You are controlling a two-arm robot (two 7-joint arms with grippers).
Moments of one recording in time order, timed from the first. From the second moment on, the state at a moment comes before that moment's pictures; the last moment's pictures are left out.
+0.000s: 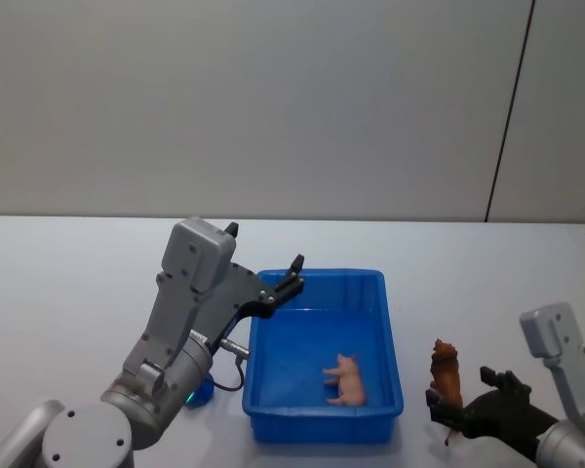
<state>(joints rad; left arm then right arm) -0.24 0.38 0.45 -1.63 -0.20 0.01 -0.01 0.06 0.31 -0.25 -1.54 0.27 0.33 0.24</state>
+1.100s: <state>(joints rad) -0.24 0.38 0.45 -1.63 -0.20 0.01 -0.01 0.07 0.28 -0.27 -1.50 0.25 0.32 0.17</state>
